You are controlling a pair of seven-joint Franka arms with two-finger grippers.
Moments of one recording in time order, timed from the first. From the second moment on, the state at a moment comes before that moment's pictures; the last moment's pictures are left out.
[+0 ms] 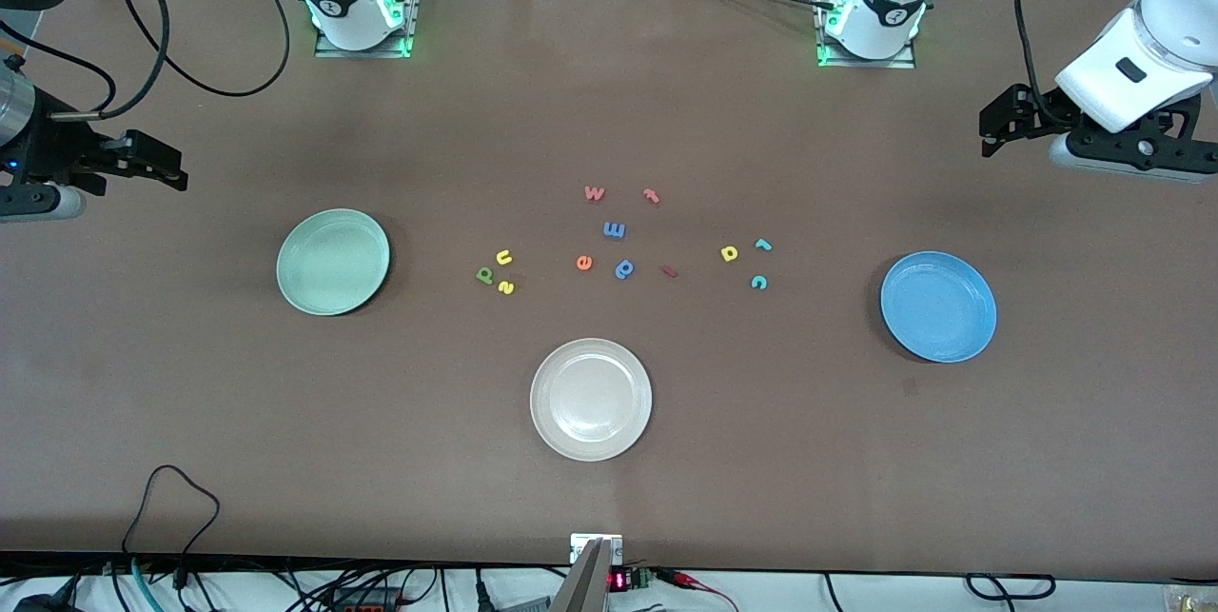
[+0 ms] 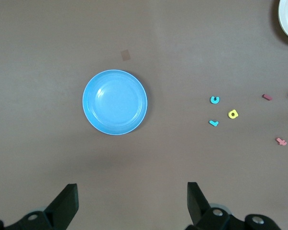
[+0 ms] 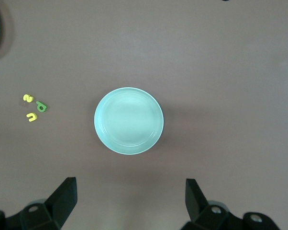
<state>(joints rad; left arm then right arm) -0.07 -0.03 -0.05 -1.64 0.04 1.57 0.03 0.05 0.09 -0.04 -1.57 0.00 1.59 -0.08</state>
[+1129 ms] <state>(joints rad) -0.11 0.01 -0.05 -1.65 0.04 1.56 0.02 0.32 0.35 -0.03 -1.77 0.00 1.98 0.06</state>
